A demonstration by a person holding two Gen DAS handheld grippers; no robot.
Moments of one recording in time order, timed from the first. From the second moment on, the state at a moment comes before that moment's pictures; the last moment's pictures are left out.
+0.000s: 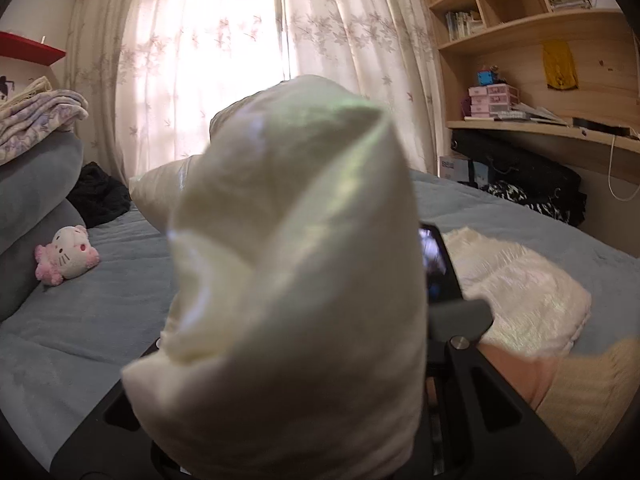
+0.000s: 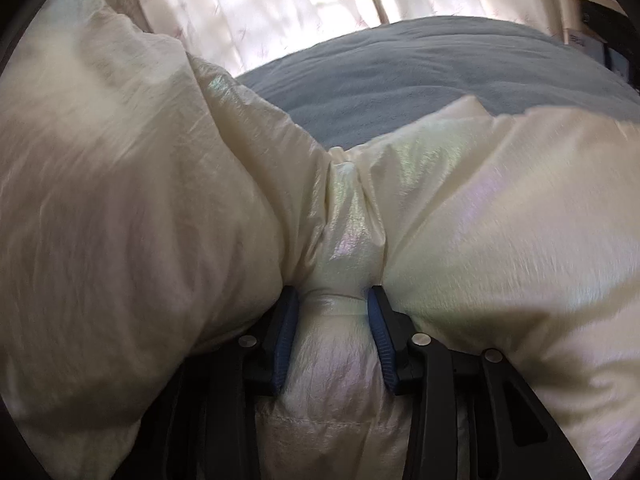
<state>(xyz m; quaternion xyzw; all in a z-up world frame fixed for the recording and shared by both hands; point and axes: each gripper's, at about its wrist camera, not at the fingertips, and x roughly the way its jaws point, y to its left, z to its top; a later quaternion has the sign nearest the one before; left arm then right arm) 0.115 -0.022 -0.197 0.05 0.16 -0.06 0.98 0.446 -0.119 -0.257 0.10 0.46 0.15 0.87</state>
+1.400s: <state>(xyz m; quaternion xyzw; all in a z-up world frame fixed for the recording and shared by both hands) 0.172 -0.129 -0.064 0.14 0.20 -0.08 0.97 0.383 -0.375 -0.150 0.14 0.46 0.09 0.87</state>
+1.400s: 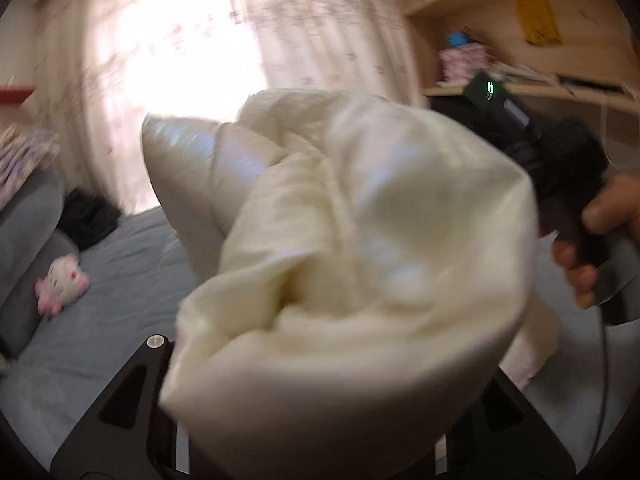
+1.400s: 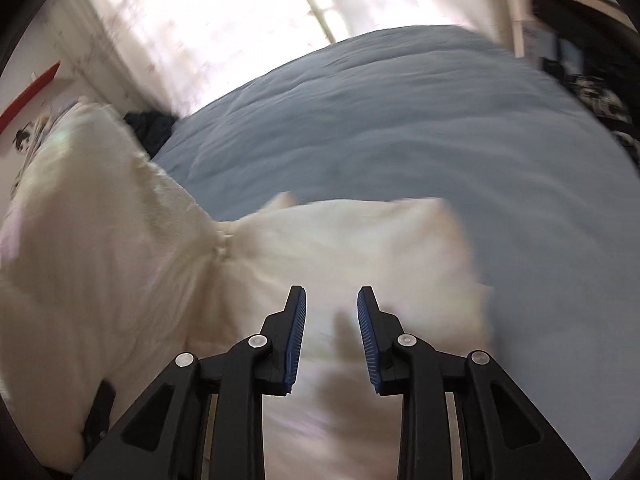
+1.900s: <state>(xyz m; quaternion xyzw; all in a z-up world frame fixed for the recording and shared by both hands) 0.167 -0.304 -0.186 0.41 0.18 -0.11 0.89 0.310 -0.479 -0.212 0.21 0.48 0.01 0.85</state>
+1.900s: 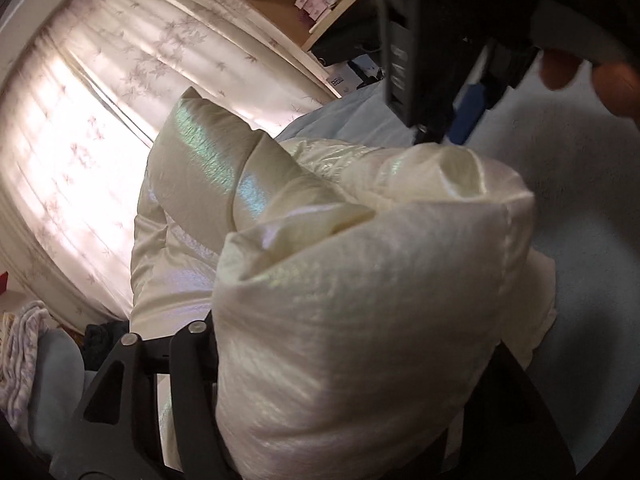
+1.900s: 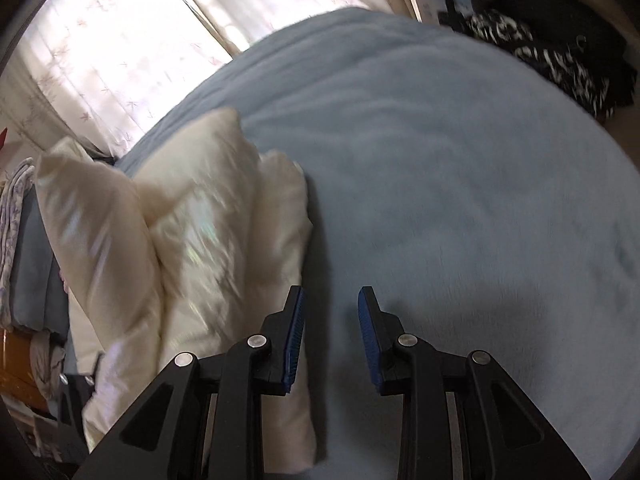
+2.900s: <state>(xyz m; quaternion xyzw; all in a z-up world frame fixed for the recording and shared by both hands) 0.209 -0.077 -0.036 0.02 0.36 -0.22 0.91 0.318 -0.341 -0.073 0.15 0.41 0.11 0.89</state>
